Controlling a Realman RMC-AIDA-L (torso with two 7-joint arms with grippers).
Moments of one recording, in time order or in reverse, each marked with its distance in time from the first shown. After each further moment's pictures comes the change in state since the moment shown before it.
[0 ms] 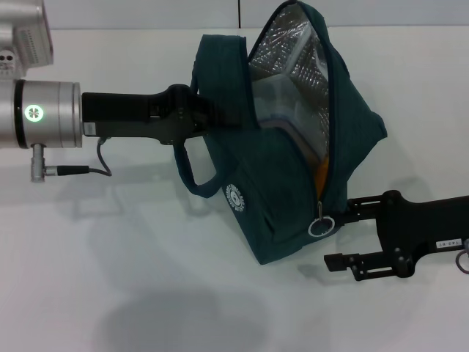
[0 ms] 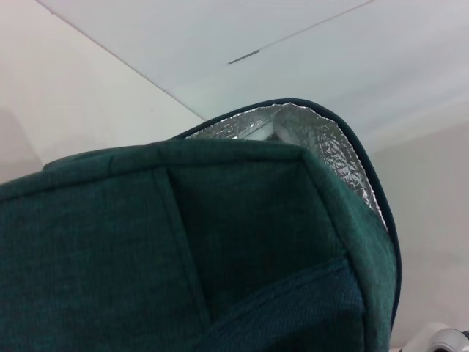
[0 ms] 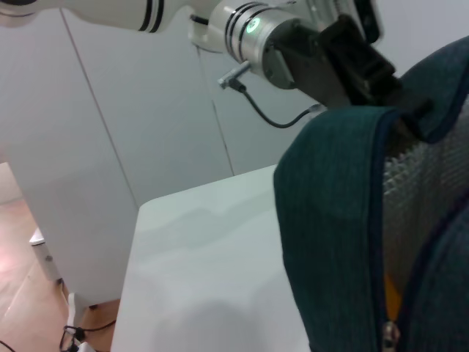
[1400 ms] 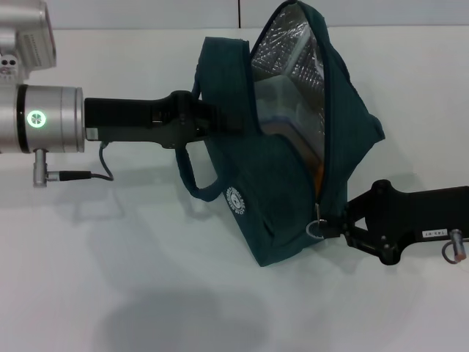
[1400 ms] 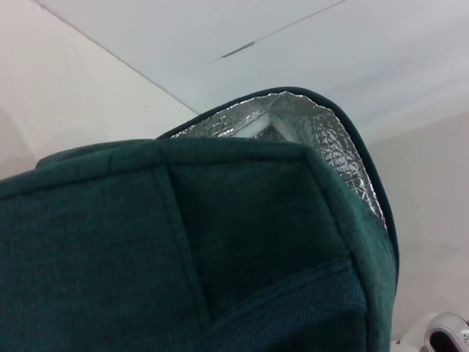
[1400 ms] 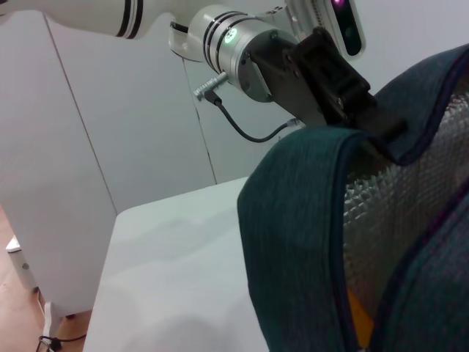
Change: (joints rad) left arm 0.004 -0.005 0.002 -0.006 0.001 0.004 0.032; right arm 0.003 0.001 -0.064 0.012 0.079 0.075 -0.007
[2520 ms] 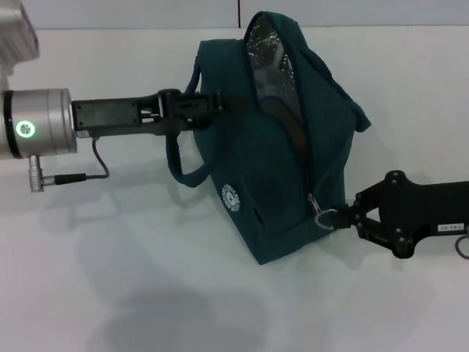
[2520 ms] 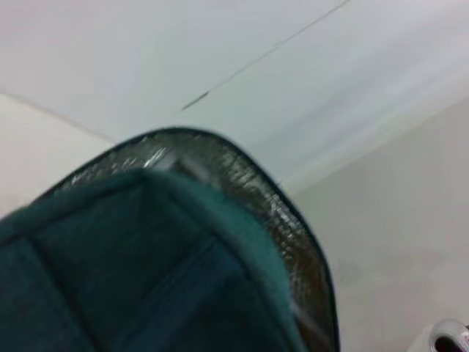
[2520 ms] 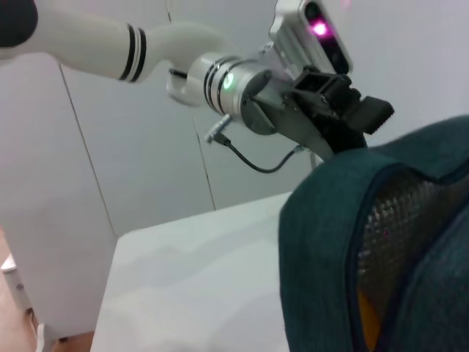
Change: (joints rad) left arm 0.050 -0.007 -0.010 0.004 -0.088 -0.005 0.211; right arm -0.040 -0.009 0.017 -0.058 0.041 -0.047 0.001
